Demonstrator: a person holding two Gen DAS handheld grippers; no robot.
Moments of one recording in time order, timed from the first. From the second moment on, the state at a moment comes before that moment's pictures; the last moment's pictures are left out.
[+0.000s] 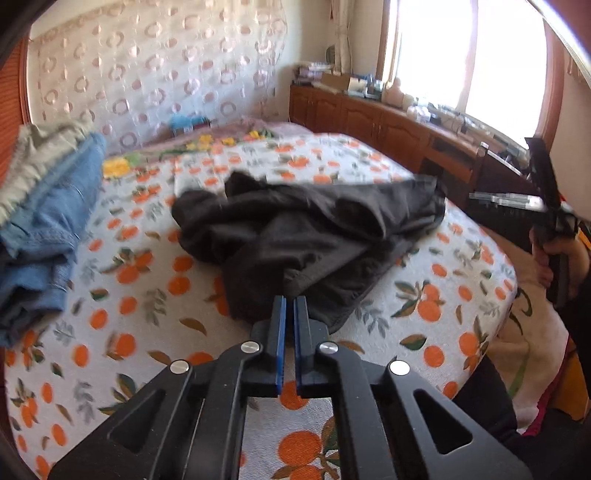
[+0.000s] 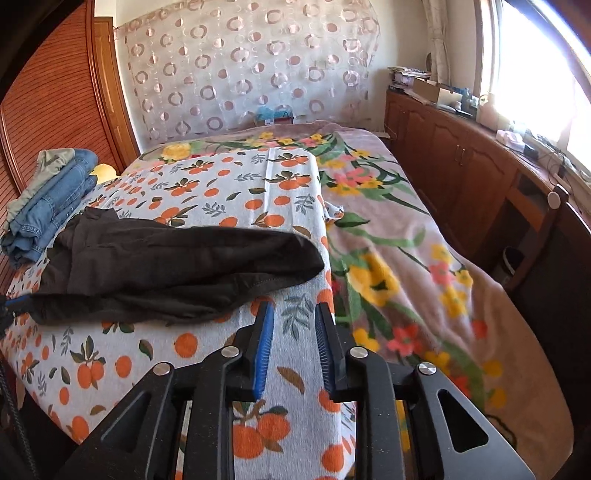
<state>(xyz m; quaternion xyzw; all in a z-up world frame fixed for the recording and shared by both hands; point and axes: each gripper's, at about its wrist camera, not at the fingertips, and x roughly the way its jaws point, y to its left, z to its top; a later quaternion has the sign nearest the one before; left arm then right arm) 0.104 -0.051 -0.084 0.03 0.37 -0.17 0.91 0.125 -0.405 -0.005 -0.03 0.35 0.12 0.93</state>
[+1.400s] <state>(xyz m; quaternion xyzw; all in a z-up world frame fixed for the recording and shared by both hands) 0.105 -0.044 -0.114 0.02 0.40 -0.18 0.90 0.157 -0.262 -0.054 -0.15 0.31 0.33 0.88</state>
